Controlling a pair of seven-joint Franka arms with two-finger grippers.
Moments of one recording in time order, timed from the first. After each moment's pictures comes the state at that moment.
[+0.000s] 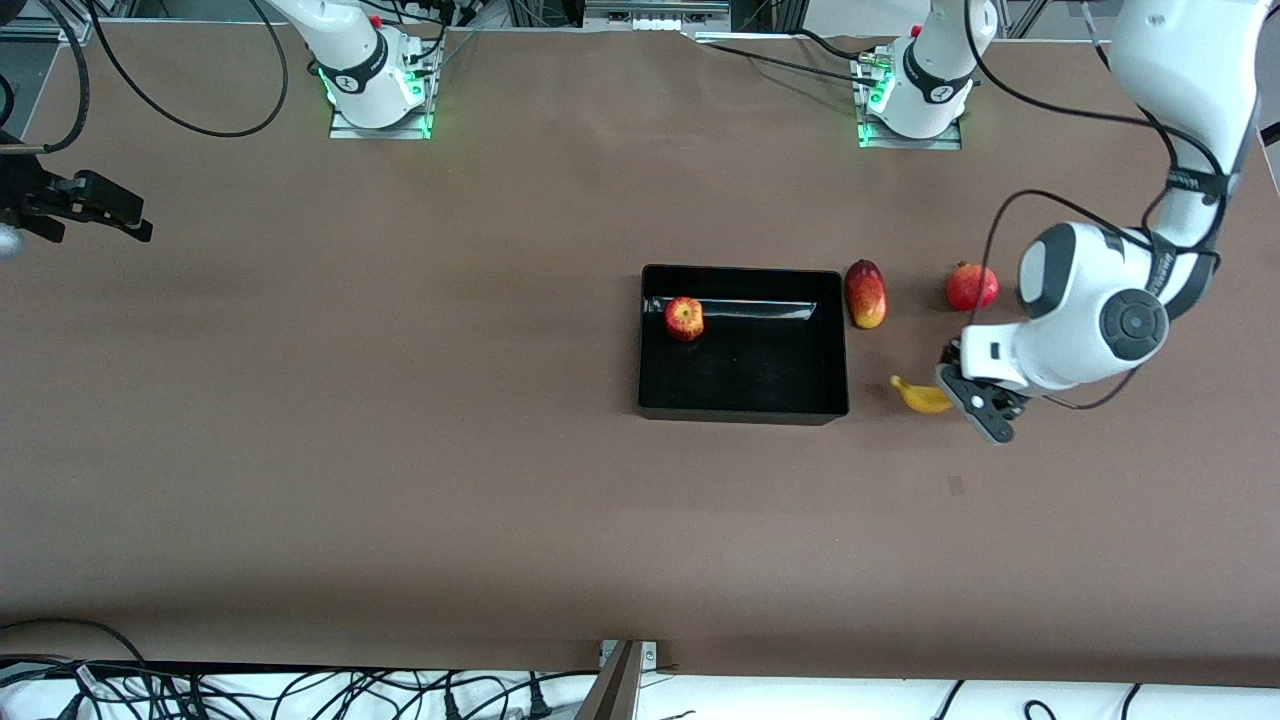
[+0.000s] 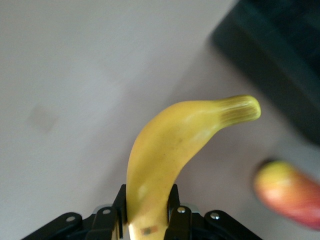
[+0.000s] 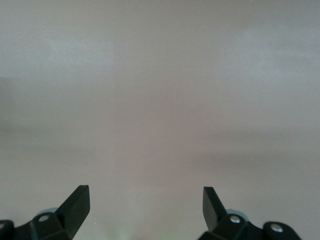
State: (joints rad) left arm 0.16 0.39 -0.29 -1.91 0.00 2.19 0.77; right arm 0.01 -0.02 -0.08 -1.65 -0.02 1.58 -0.09
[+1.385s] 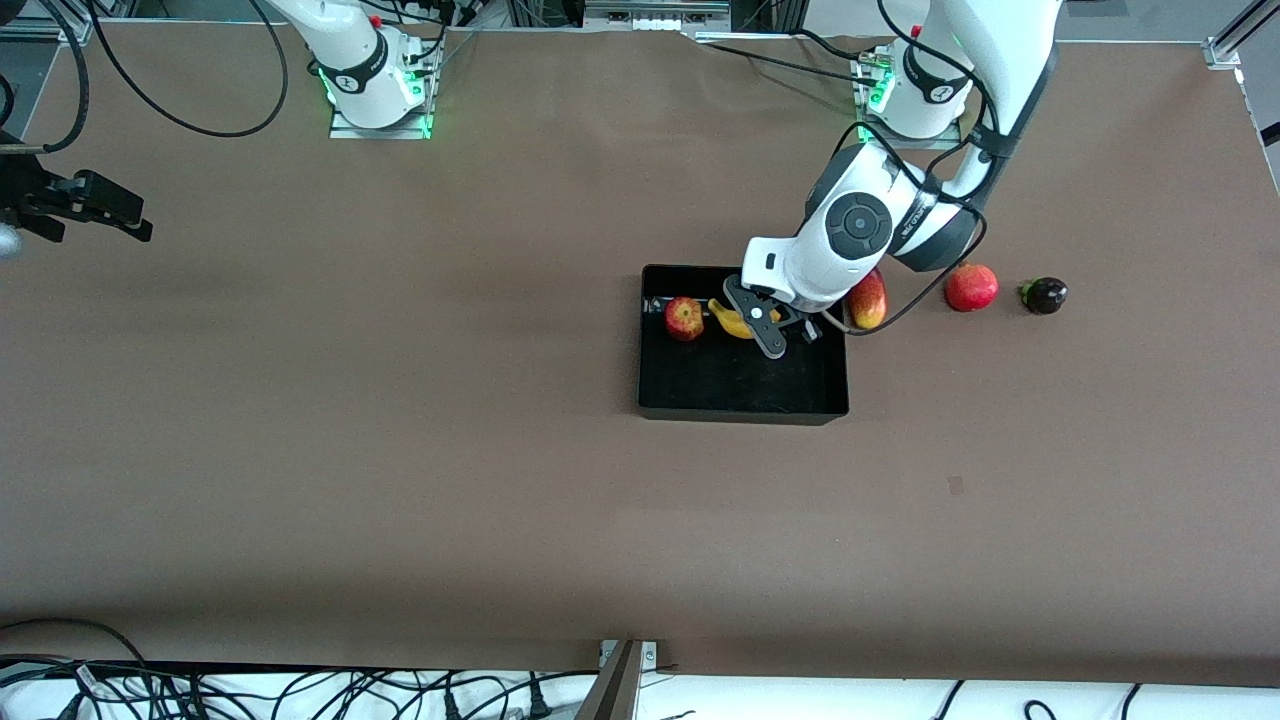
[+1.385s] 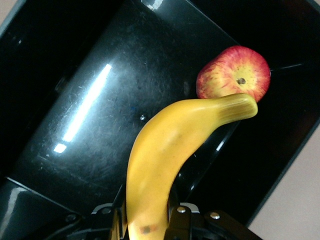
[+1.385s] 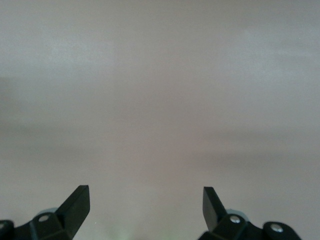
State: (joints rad) left arm -0.26 0.38 -0.27 -2.03 -0.05 2.35 0.48; right arm 0.01 -0.02 -0.08 -1.65 -0.02 1.58 -0.09
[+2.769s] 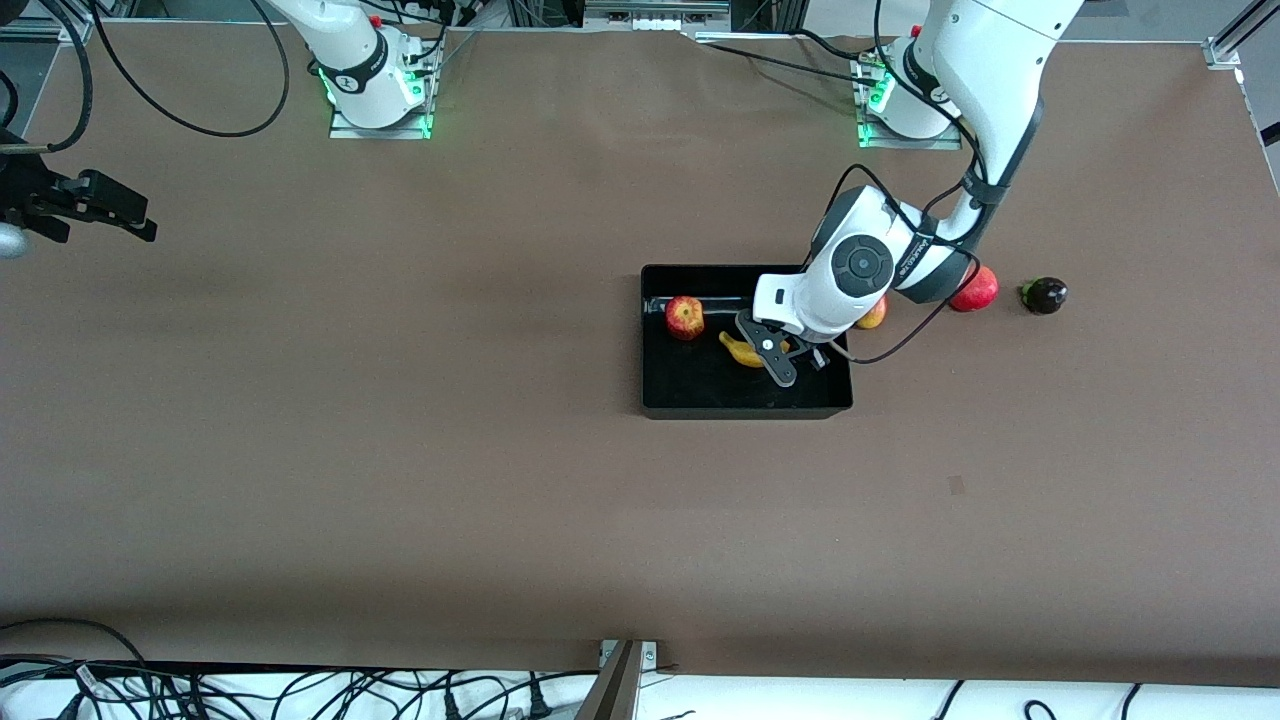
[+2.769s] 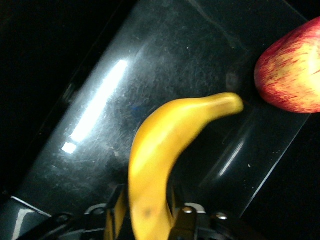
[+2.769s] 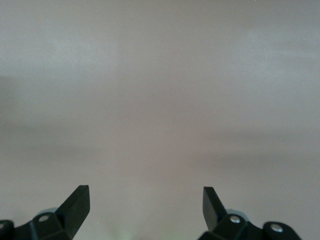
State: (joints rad) left arm -0.26 0.49 -0.22 -2.02 0.00 2.46 0.48; right arm 0.01 -0.02 -0.07 -1.65 -0.01 1.58 -0.09
